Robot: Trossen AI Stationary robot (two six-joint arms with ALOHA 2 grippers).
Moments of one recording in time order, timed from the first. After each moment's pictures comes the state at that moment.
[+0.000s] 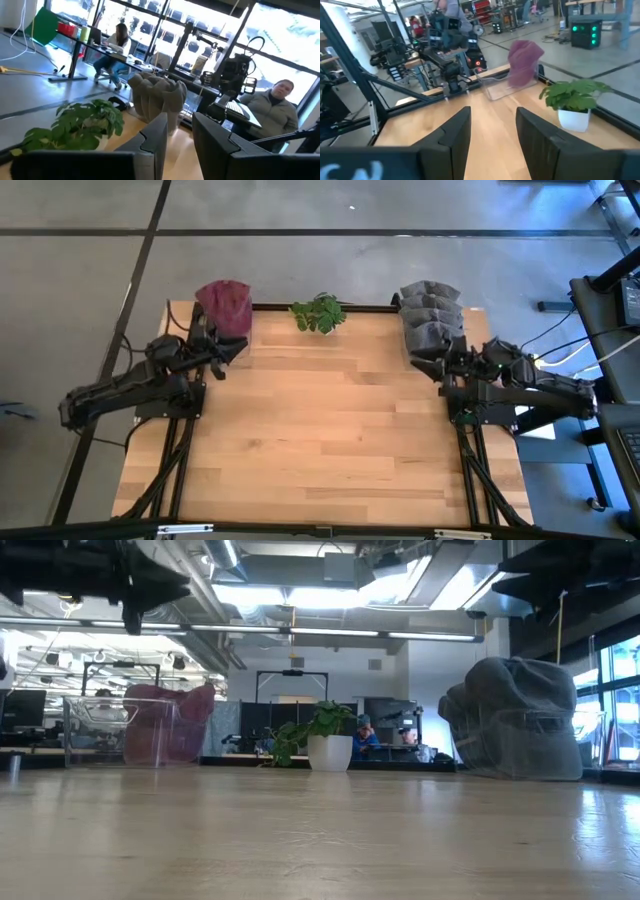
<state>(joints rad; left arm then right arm) 0.42 0.24 0.27 0.08 0.04 -0.40 -0.17 0.27 0.43 -0.22 0.03 0.27</state>
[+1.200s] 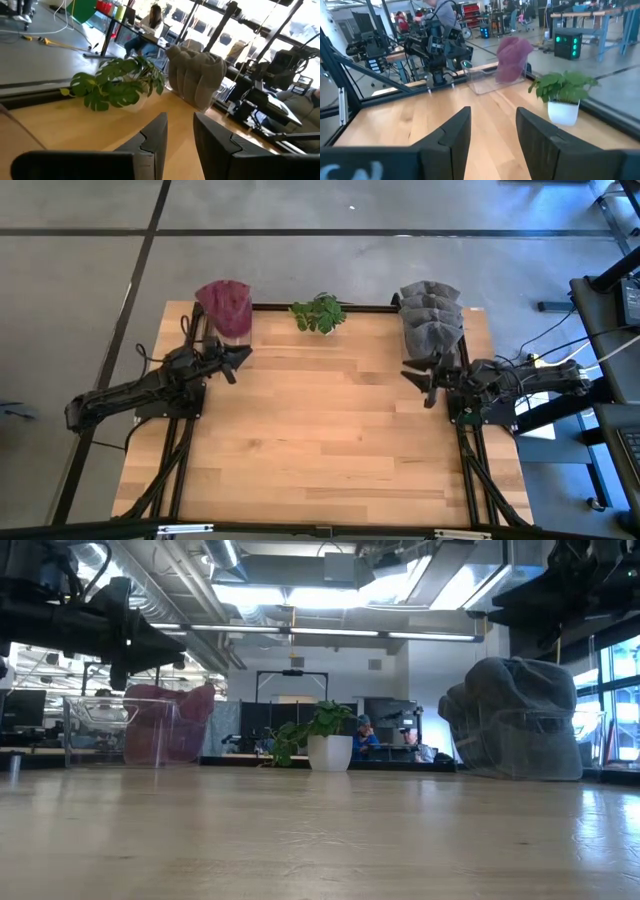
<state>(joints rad) 0.42 0.13 0.01 0.11 -0.09 -0.47 0.12 0.27 0.22 0.00 0.40 0.19</state>
